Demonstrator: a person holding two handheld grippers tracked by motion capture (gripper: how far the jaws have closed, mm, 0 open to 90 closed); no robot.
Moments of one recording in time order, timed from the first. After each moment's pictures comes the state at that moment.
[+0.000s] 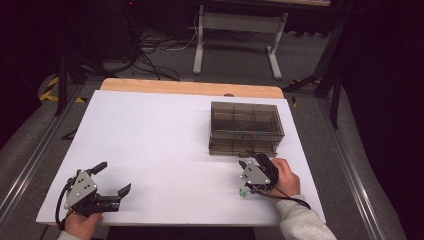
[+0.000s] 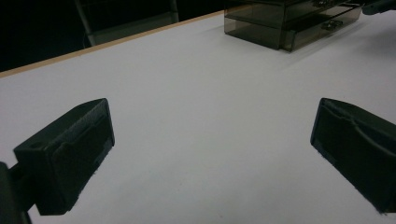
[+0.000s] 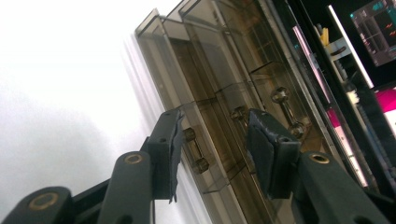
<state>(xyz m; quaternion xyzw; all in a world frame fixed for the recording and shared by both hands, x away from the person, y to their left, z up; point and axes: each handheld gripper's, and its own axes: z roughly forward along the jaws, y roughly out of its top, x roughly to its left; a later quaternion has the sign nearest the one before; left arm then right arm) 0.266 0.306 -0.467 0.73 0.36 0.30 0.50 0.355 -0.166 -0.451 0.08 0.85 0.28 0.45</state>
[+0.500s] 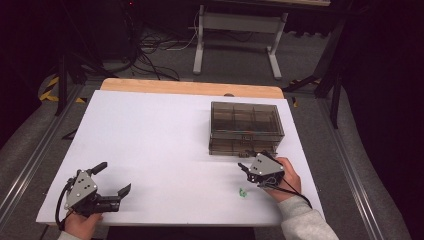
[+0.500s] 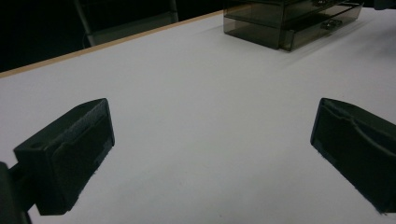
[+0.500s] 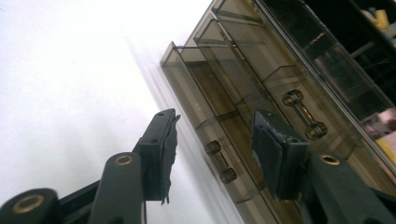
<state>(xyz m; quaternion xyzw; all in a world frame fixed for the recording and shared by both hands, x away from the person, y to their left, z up) 0.265 0.306 -0.466 0.73 0.36 0.30 0.50 0.364 -0.180 -0.435 0.12 0.86 0.36 0.34</state>
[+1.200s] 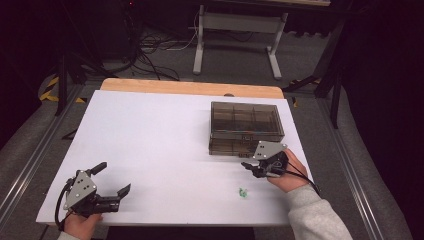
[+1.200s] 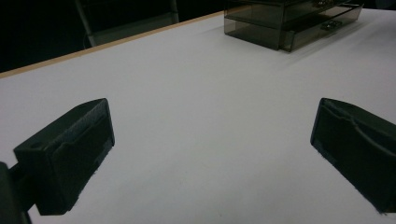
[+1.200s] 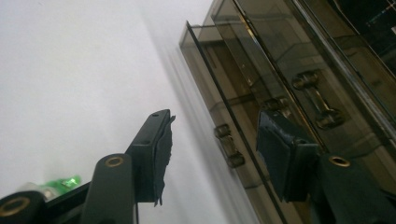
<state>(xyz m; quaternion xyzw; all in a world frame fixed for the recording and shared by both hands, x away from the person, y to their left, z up) 0.265 0.306 -0.467 0.73 0.36 0.30 0.50 0.395 -0.190 -0.416 0.12 0.91 0.33 0.22</state>
